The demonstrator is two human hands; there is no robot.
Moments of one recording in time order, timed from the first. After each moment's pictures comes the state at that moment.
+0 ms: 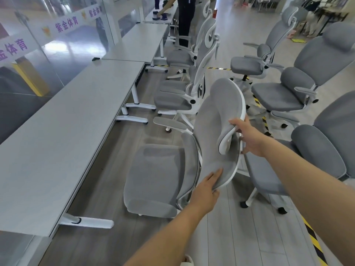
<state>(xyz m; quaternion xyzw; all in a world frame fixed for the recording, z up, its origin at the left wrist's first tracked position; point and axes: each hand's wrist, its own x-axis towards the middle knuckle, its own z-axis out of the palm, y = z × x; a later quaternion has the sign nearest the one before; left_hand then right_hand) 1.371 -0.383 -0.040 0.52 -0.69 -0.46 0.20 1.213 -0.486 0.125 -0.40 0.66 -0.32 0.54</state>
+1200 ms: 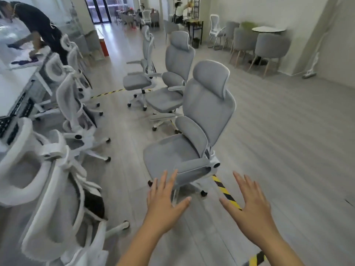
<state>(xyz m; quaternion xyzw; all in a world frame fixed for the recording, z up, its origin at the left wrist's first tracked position) 0.969 -0.270 0.039 0.44 -0.83 -0.32 0.10 0.790 -0.117 0.063 -0.37 0.86 -0.31 0.18</state>
